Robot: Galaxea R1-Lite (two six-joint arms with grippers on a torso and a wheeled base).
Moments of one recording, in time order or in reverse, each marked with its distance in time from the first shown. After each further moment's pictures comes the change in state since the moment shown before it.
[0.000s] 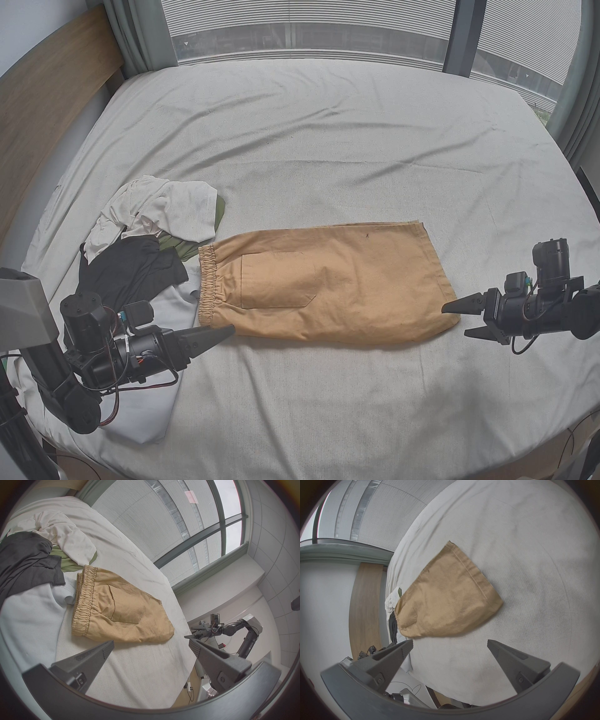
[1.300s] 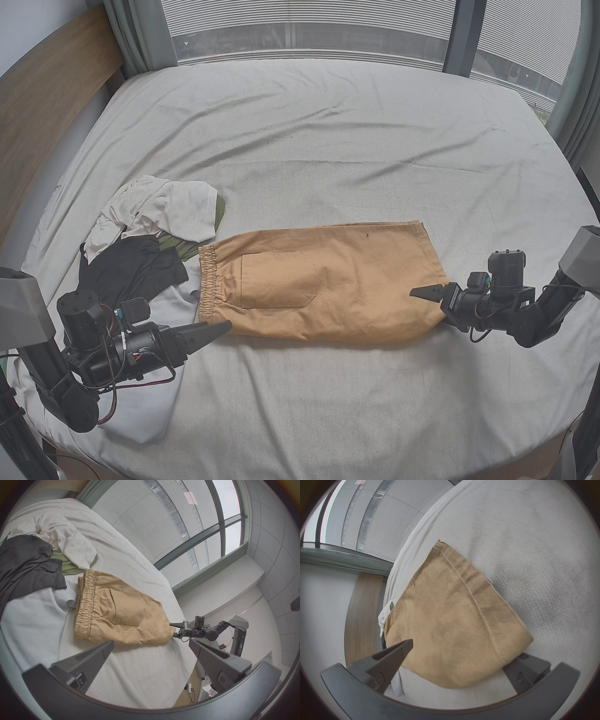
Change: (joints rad) left arm 0.012 -0.011 -0.009 0.000 0.000 -0.004; right arm 0.054 0.388 -0.113 -0.483 -0.093 0.120
